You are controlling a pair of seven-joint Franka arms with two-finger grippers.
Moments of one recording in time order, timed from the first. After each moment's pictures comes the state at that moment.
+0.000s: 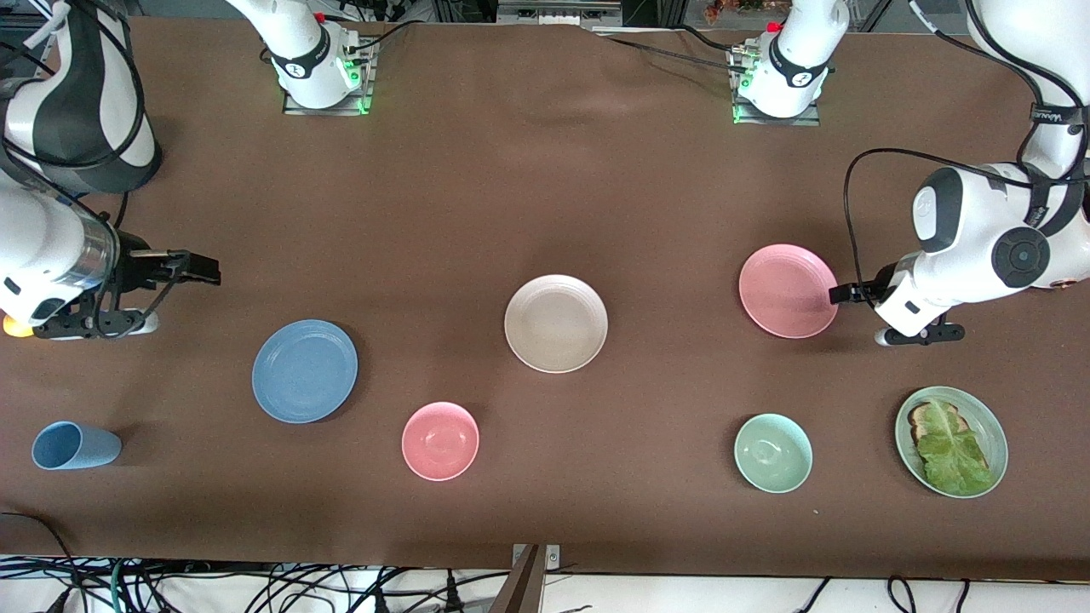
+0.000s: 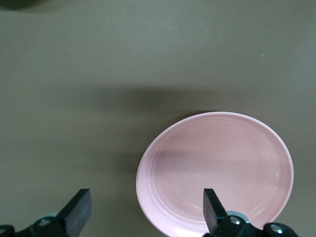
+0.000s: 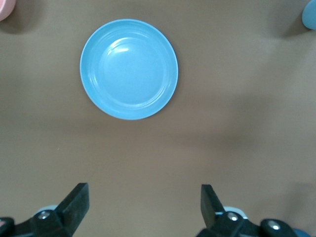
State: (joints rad) left arm 0.10 0.29 -0.03 -2.11 0.01 2.23 -0.03; right arm 0.04 0.31 -0.01 -1.55 -0.01 1.71 -0.06
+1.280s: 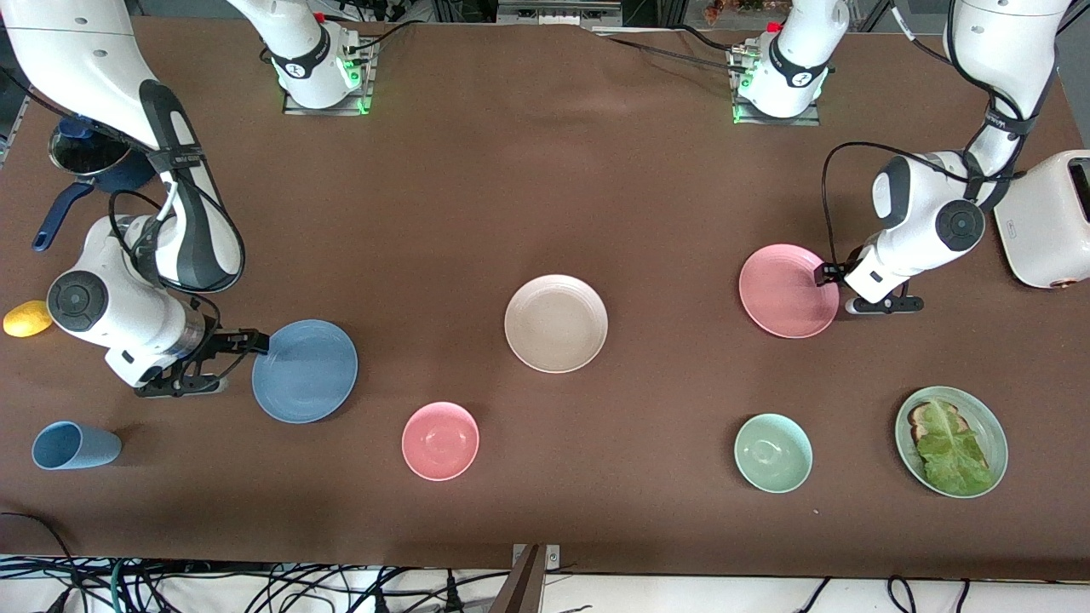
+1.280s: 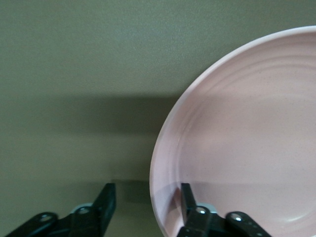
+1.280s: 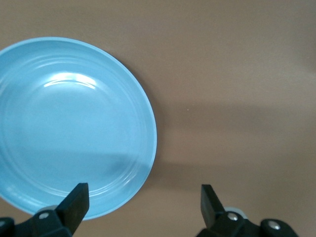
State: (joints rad) left arm 0.15 0.34 -0.03 -2.35 0.04 2.55 0.05; right arm 0.00 0.57 -0.02 -1.74 -0.03 2.26 -0.09
